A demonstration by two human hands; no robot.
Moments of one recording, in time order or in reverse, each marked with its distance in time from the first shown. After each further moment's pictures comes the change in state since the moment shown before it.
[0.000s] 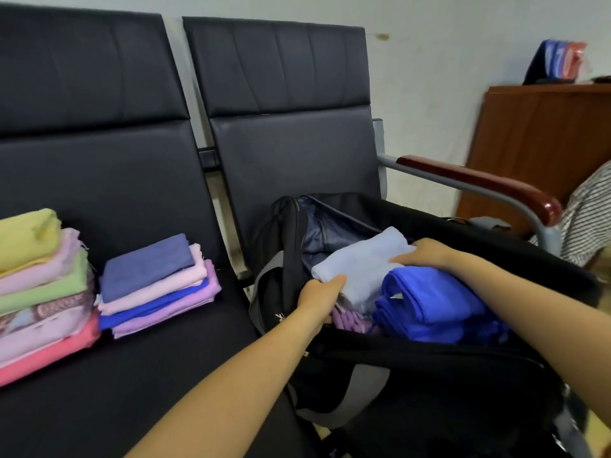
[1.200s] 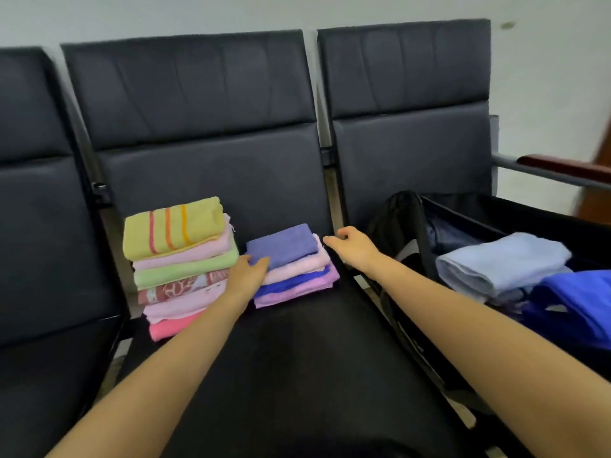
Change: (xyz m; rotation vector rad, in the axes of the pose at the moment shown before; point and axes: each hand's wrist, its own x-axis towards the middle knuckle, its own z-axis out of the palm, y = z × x) left_hand -0.029 -0.012 -0.322 0.303 0.587 0.115; right_hand -0.049 -0.260 0.223 0.309 -0.068 -0.367
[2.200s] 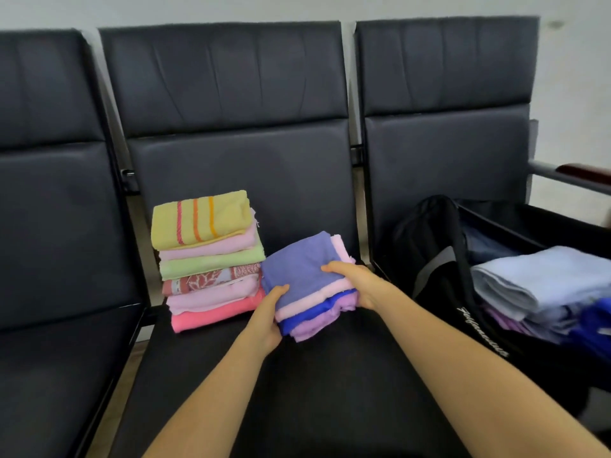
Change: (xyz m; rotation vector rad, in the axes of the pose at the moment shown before) left_hand -0.027 -0.060 0.007 -1.014 -0.305 -0.465; right_hand -0.008 0.018 0.057 0.621 -0.324 0.381
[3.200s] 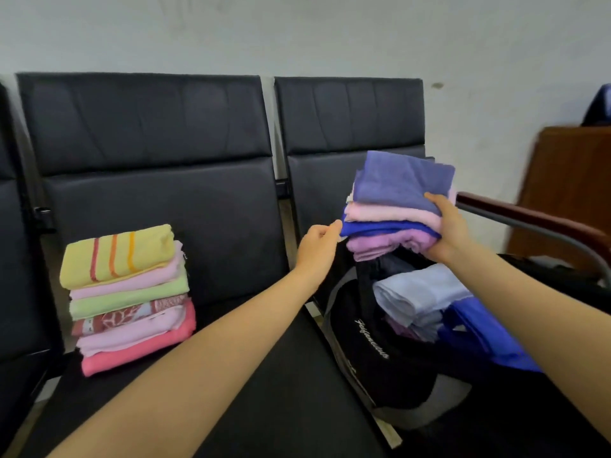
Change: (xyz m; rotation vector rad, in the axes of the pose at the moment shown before) left_hand -0.071 -0.011 0.253 0.744 -0.215 0.593; right_hand -0.154 -0.119 -0.212 0.478 0.345 -0.530
